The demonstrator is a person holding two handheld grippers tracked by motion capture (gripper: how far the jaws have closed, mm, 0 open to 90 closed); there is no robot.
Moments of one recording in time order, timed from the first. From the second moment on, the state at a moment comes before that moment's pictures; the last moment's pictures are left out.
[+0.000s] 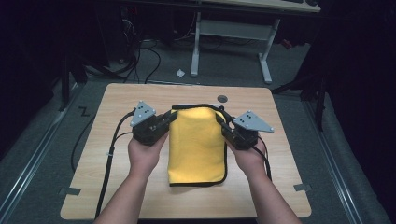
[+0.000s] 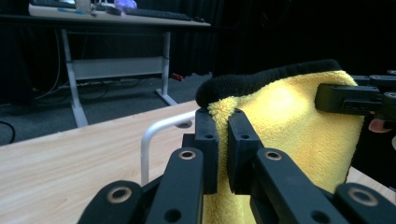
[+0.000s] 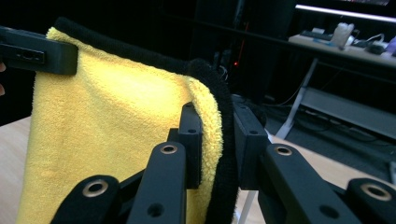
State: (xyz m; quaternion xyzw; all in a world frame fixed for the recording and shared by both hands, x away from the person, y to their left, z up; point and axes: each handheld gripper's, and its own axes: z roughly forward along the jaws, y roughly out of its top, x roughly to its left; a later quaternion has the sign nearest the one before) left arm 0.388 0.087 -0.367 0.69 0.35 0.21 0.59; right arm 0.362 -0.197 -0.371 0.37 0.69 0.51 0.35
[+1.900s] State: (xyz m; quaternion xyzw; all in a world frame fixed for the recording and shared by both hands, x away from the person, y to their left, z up) left arm 0.516 0.064 -0.333 0.71 0.33 0.25 0.56; right arm 0.475 -0.218 -0.335 0.36 0.68 0.52 0.37
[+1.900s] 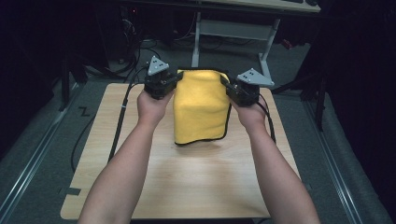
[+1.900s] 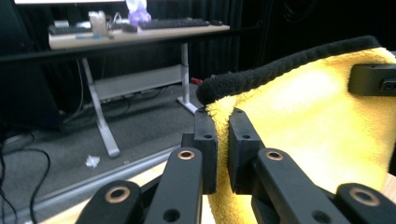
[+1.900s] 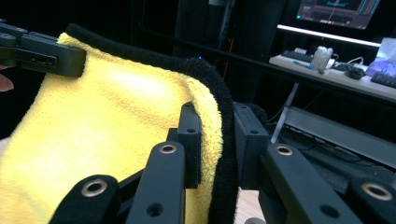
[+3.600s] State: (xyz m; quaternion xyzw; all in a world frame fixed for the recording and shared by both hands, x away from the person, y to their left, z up) left arm 0.549 0.078 -0.442 0.73 0.42 0.06 0.54; right arm 0.507 -0.232 -0.420 0.41 0.74 0.46 0.28
